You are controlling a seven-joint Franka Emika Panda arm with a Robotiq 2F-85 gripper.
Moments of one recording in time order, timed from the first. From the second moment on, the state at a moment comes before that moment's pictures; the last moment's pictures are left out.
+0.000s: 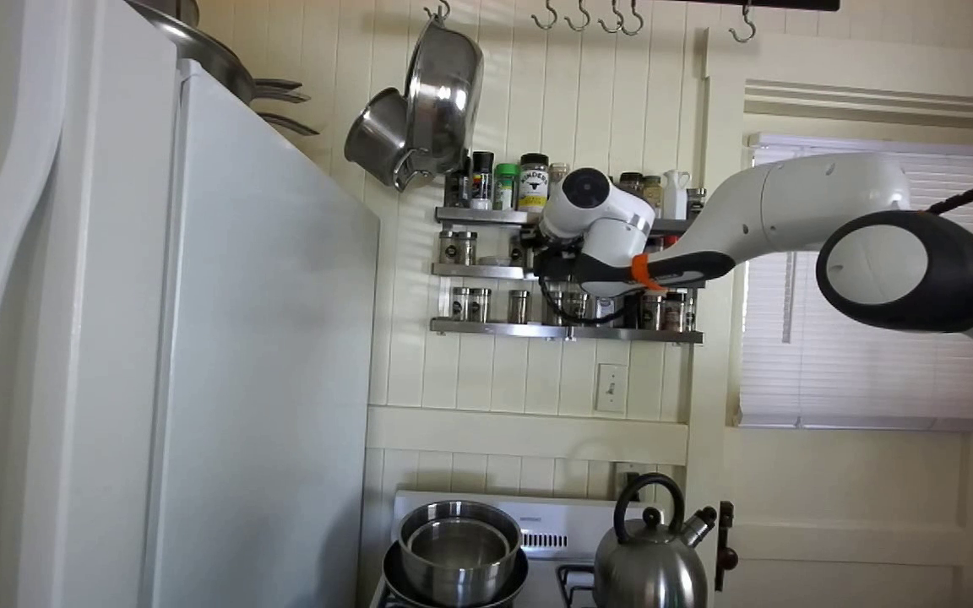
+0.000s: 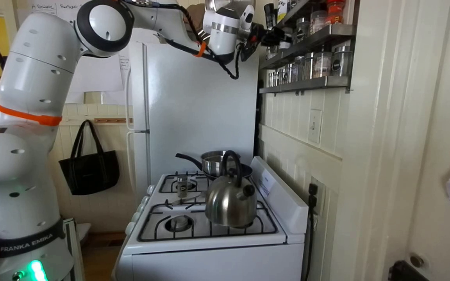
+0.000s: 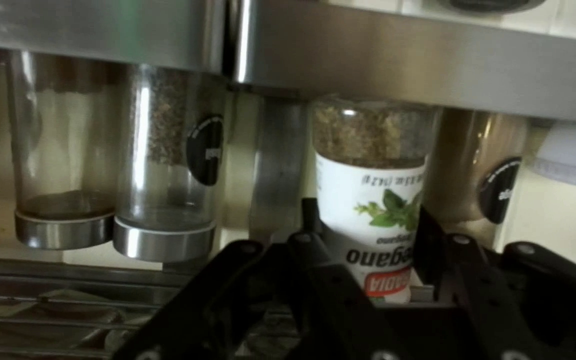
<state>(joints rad) -0.11 0.32 0.08 -1.20 -1.24 2.63 1.11</state>
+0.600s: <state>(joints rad) -0.11 0.31 0.09 -1.20 -1.14 2.55 0.92</state>
